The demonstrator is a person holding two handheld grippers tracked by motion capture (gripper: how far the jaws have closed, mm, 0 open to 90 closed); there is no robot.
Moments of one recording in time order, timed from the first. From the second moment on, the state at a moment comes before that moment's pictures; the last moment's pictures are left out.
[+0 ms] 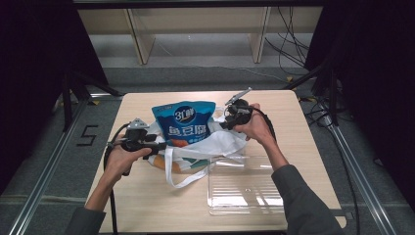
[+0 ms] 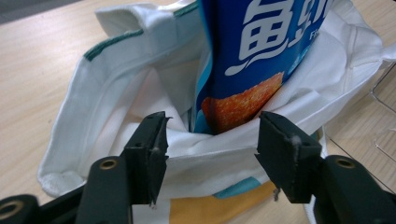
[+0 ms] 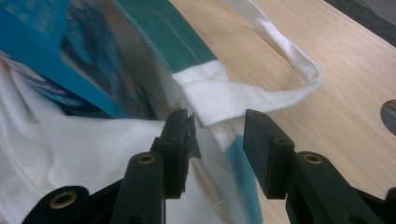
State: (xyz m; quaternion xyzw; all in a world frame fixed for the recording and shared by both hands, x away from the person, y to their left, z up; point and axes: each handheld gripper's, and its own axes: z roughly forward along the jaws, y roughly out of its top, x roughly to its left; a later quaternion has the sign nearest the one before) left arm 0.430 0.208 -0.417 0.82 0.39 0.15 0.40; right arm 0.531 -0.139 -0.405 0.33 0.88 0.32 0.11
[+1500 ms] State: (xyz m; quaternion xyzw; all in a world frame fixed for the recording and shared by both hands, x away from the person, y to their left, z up) left arm 0.393 0.175 -0.456 0.86 0.30 0.06 0.40; right arm 0.554 -0.152 -0.421 0.39 0.87 0.27 0.14
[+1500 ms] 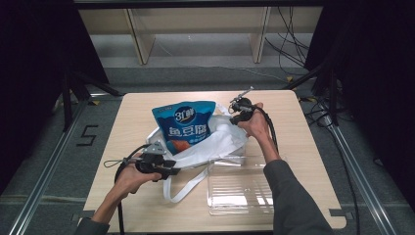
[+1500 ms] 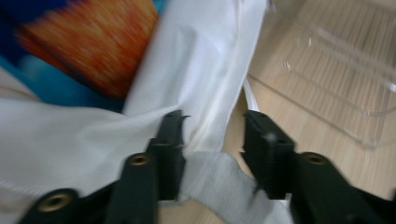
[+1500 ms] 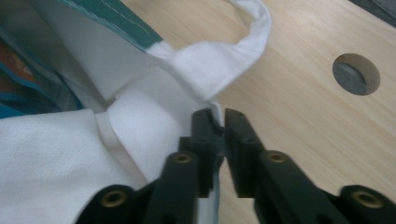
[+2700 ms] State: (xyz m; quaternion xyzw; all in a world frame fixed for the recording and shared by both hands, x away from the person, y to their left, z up) left arm 0.496 0.246 -0.454 0.78 0.47 0.17 0.37; right arm 0.532 -0.170 -0.397 0.38 0.86 0.32 0.13
